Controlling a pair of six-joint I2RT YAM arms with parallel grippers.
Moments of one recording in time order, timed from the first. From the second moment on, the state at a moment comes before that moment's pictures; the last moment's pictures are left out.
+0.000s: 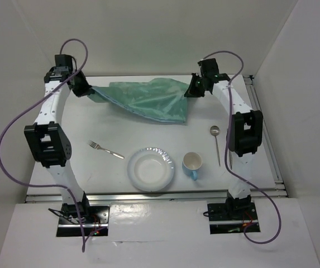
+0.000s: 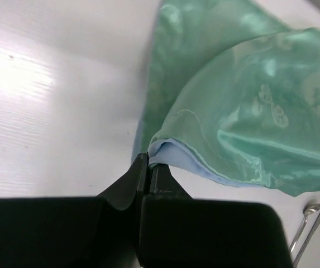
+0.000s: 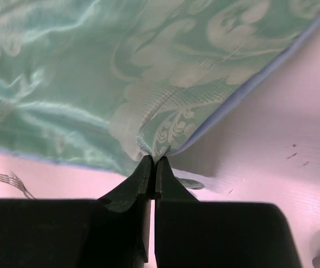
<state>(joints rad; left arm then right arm) 0.13 1.97 1.92 -0.81 0.19 -0.45 0.19 2.13 1.94 -0.63 -0.26 0.41</state>
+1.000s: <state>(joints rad) 0.12 1.88 1.66 -0.75 0.12 -0.43 0.16 2.12 1.79 -0.65 -0.19 0.37</state>
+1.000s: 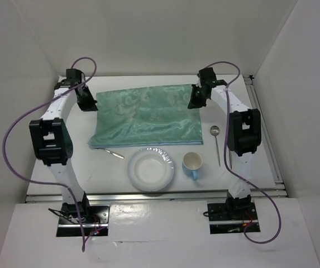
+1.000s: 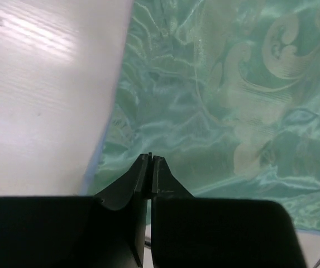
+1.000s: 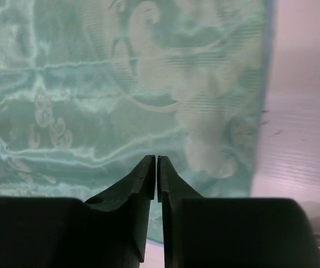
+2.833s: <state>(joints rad) -0.09 2.27 1.84 -0.78 0.08 -0.43 0.09 2.01 1.34 -0.41 -0.25 0.47</state>
